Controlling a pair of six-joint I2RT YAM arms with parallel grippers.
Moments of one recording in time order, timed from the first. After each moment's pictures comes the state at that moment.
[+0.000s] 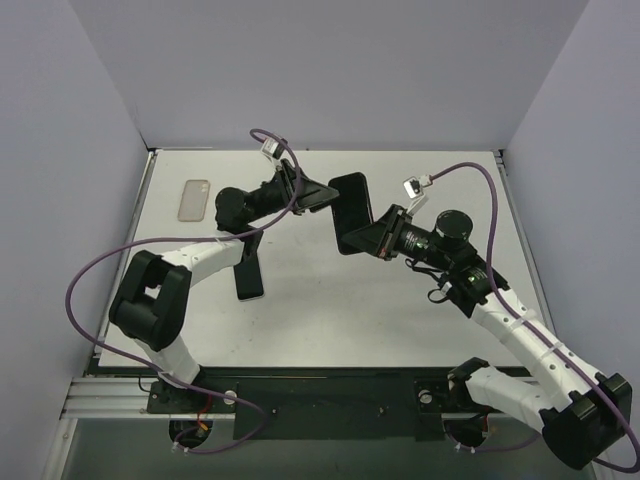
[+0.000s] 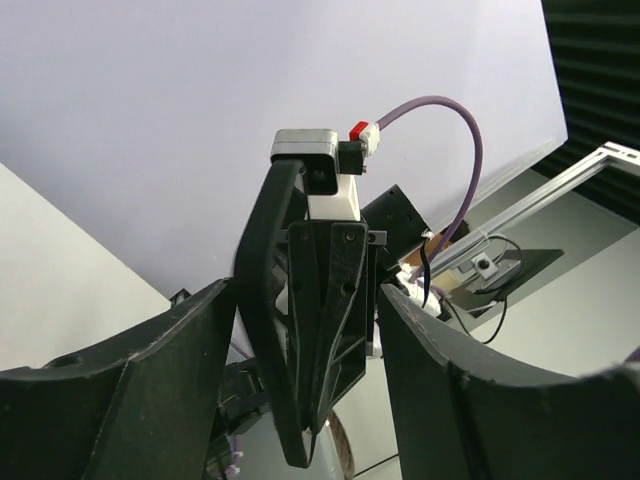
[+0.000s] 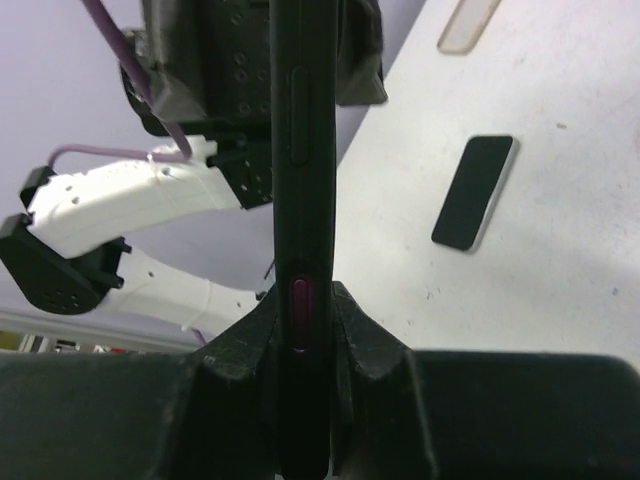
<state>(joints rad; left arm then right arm) -0.48 1.69 1.04 1.27 0.83 -1.55 0.51 0.99 0.79 0.08 -0.52 0.87</state>
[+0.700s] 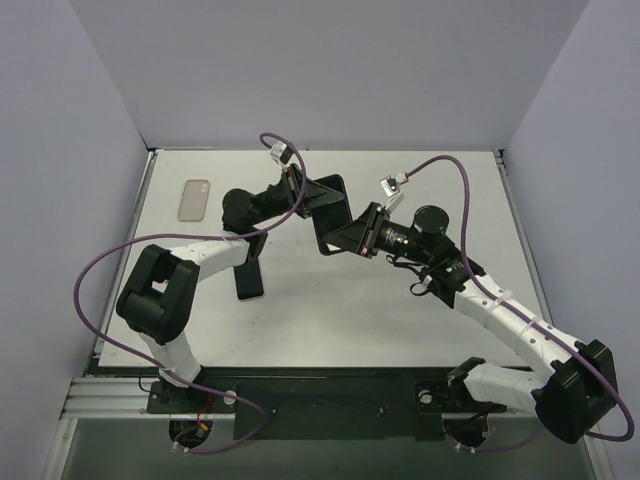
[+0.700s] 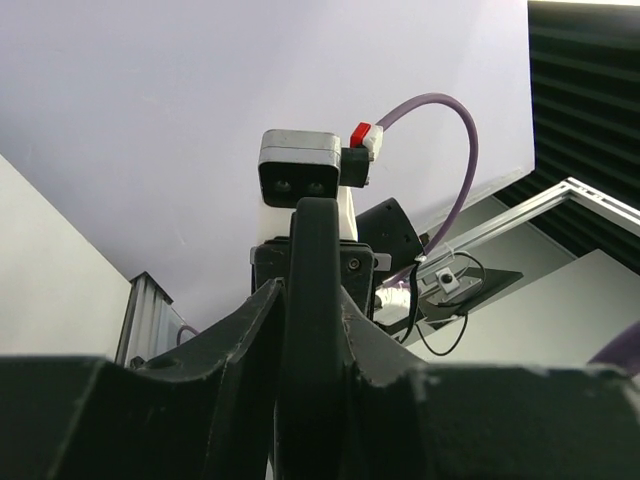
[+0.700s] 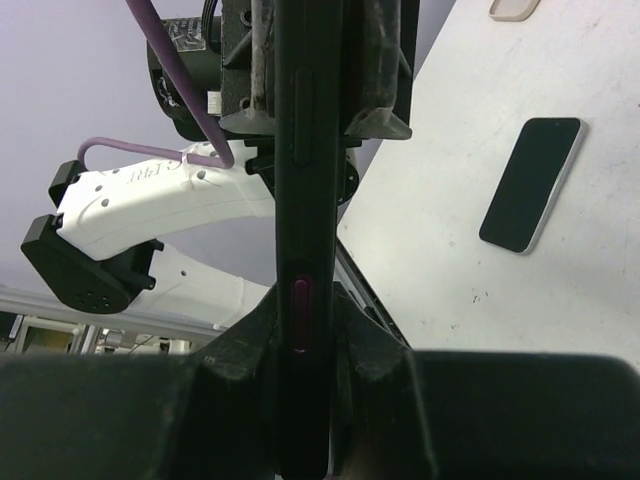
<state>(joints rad) -0.49 1.75 1.04 1.30 0.81 -1.70 0.58 1.13 0.80 0.27 -0.53 0.99</state>
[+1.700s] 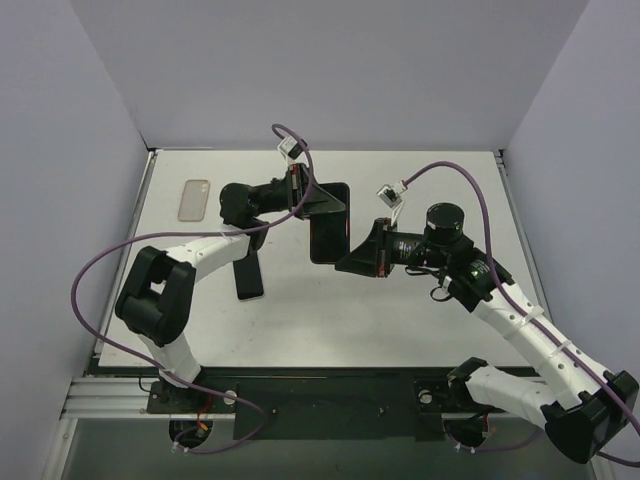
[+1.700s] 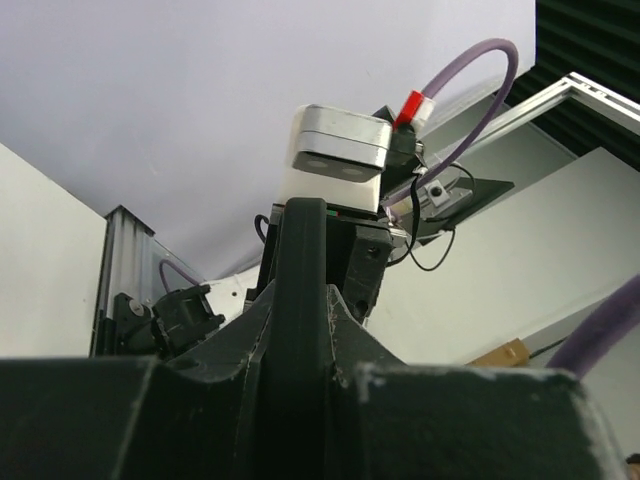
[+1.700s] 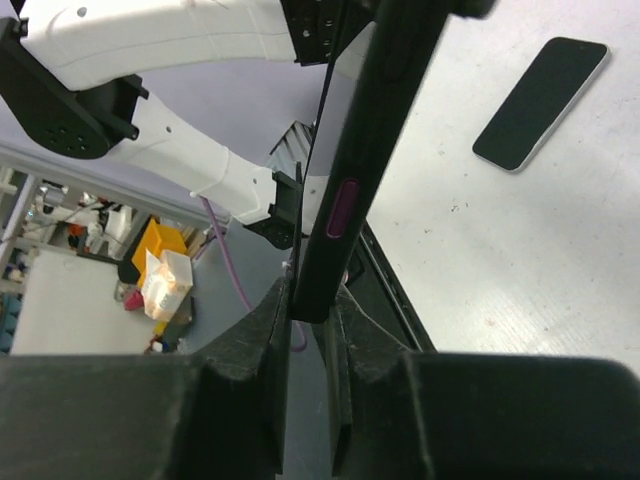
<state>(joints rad) -0.50 1.74 1.12 1.31 1.00 -1.75 0.57 1.01 0.91 -0.13 -0.75 0.68</state>
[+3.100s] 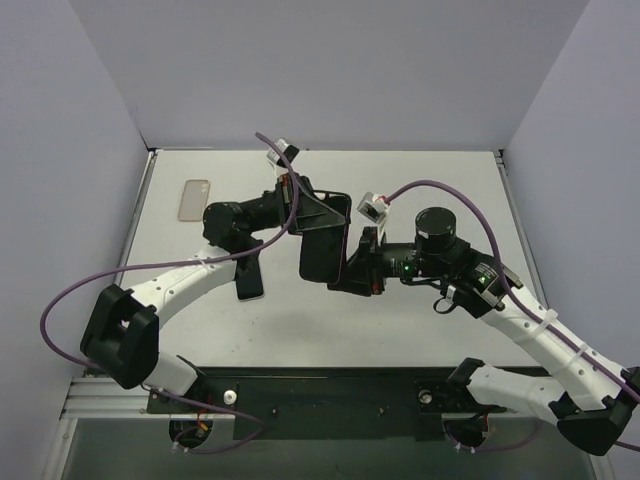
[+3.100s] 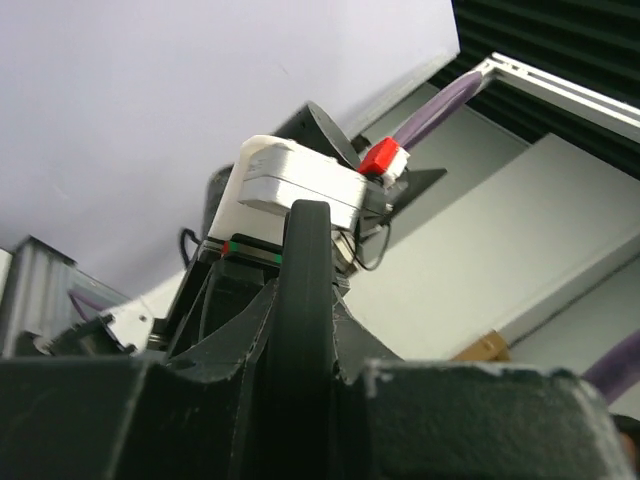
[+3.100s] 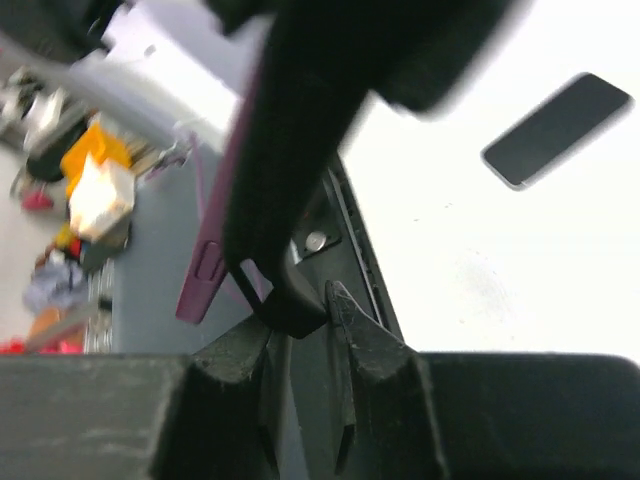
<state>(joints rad) -0.65 1.46 1.02 1.25 0.89 -1.79 0.76 1.03 1.08 -0.35 -0.71 0.29</state>
